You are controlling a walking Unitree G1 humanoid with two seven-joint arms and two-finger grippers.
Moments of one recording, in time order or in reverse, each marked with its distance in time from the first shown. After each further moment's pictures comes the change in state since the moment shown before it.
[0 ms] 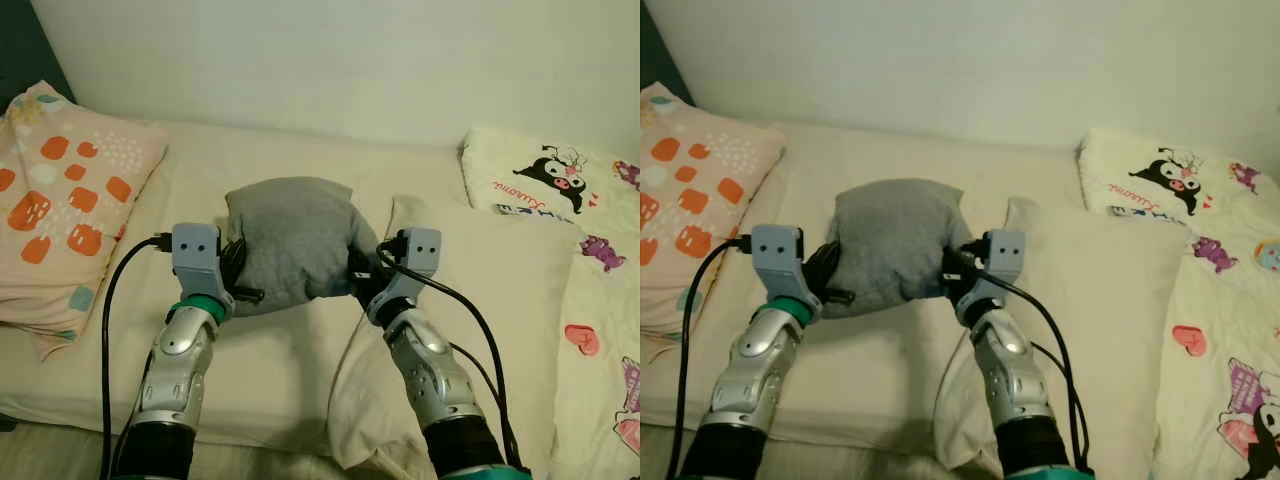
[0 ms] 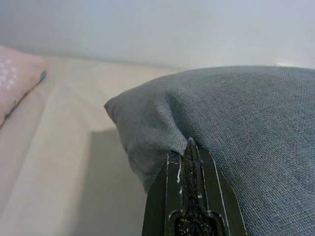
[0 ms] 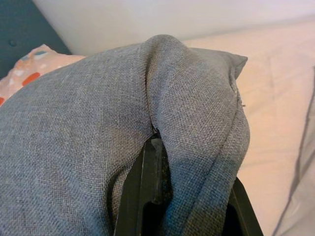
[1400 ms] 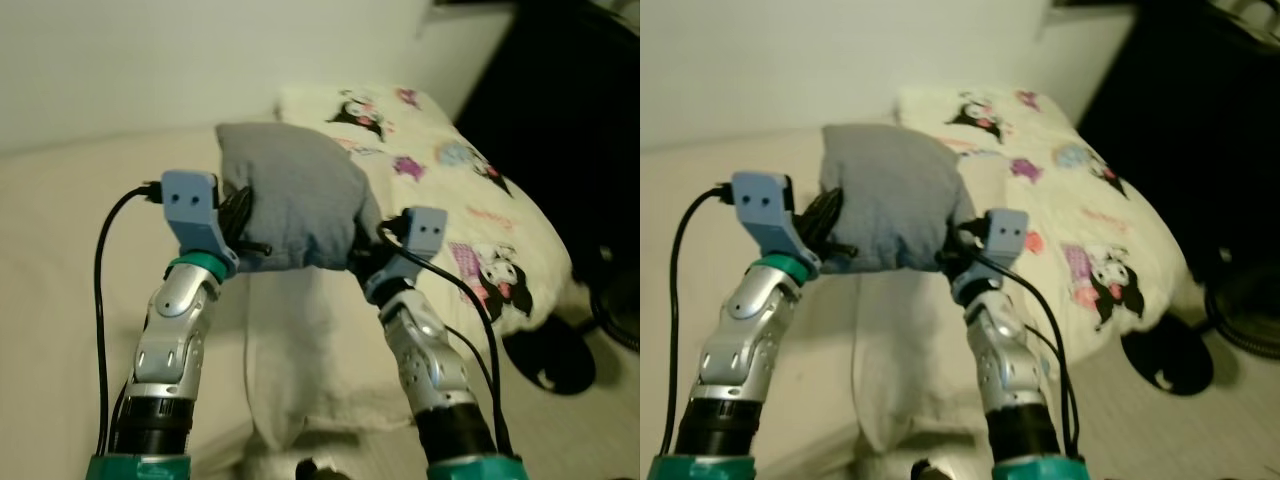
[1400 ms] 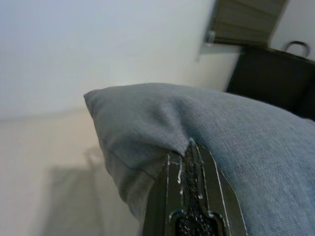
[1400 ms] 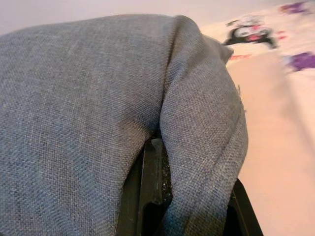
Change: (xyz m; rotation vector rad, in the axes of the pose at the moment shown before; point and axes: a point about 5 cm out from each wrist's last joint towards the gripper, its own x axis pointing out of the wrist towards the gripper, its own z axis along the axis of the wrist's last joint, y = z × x) left arm 0.011 -0.020 0.064 0.000 -0.186 -0.088; right arm 0.006 0.004 0.024 -0.024 -0.090 -0.017
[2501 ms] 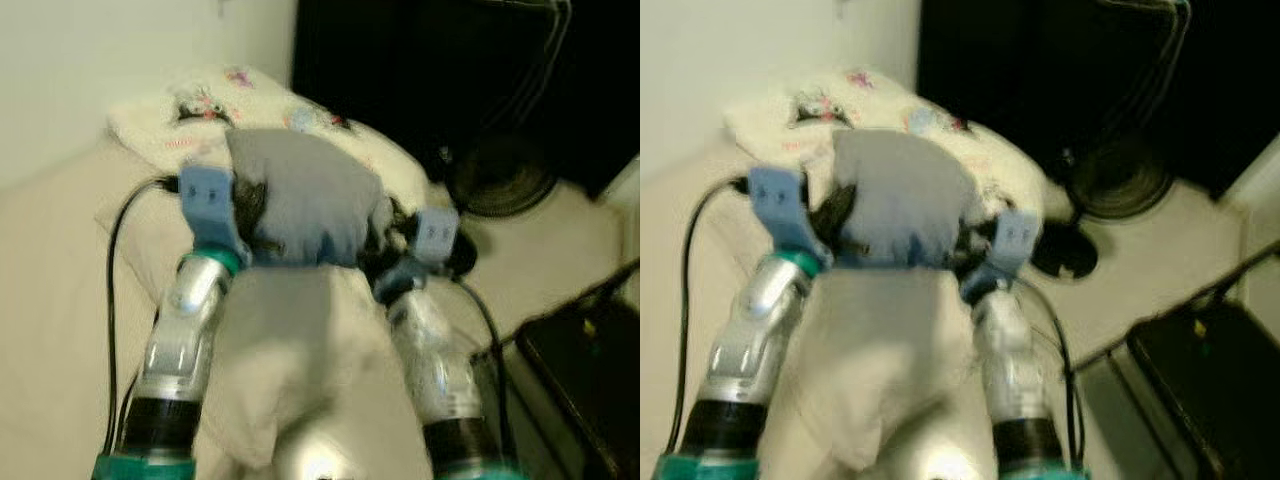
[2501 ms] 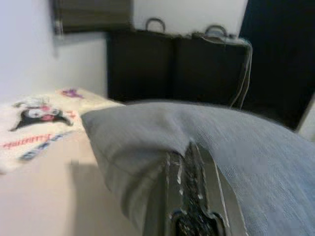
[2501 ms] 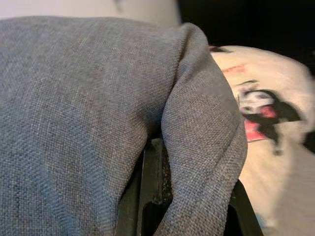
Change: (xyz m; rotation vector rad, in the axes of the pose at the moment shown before) left arm 0.011 -0.012 0.008 0.048 -0.007 -0.059; right arm -0.004 -0.008 -0.002 -0.009 -0.021 -0.080
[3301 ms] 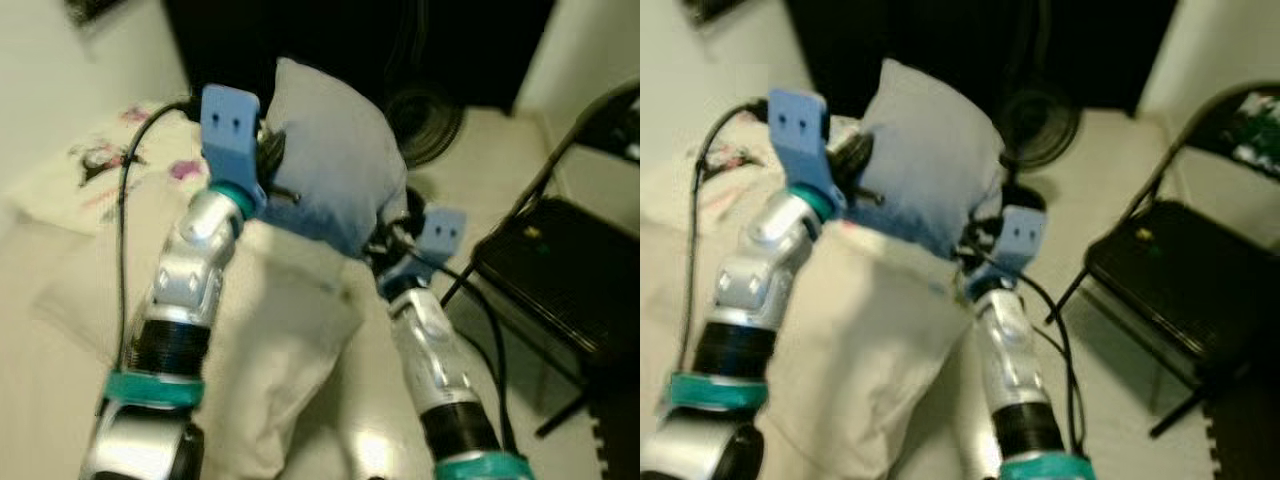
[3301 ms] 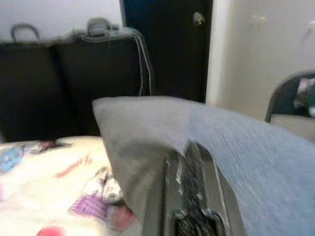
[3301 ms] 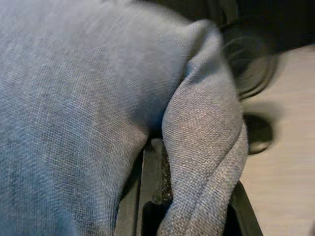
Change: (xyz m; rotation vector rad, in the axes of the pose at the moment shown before) left arm 0.034 0.000 0.031 0.022 0.001 -0.041; right arm 0.008 -0.004 0.018 -0.029 -0.115 -0.055
